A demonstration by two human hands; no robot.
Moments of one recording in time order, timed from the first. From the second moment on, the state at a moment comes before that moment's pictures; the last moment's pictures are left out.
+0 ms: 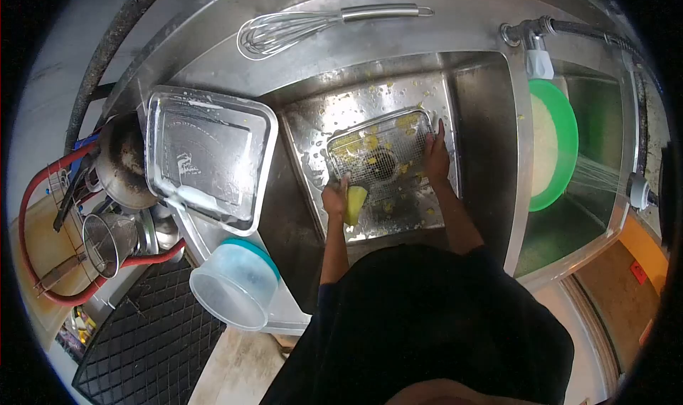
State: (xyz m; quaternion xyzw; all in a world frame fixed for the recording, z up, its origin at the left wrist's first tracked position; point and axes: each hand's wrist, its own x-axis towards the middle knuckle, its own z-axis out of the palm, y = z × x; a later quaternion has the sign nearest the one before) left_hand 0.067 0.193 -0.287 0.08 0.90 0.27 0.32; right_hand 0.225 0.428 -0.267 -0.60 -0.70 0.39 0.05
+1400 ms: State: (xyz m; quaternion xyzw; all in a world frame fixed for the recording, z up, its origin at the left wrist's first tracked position) left_hand 0.049 0.169 -0.290 0.10 0.90 0.17 0.40; right_hand 0.246 0.423 -0.264 -0.49 -0.65 0.58 0.00
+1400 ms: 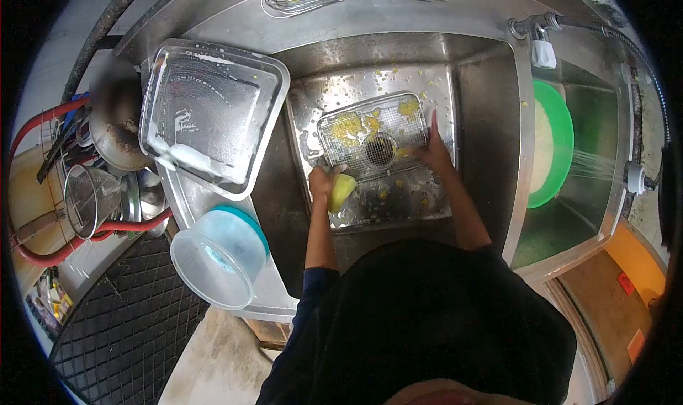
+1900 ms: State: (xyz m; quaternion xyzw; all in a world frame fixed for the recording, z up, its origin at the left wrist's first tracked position) left_hand 0.056 0.168 -0.307 0.08 0.86 0.29 0.41; right_hand 0.218 0.374 -0.235 -0.45 -0.87 0.13 -0.11
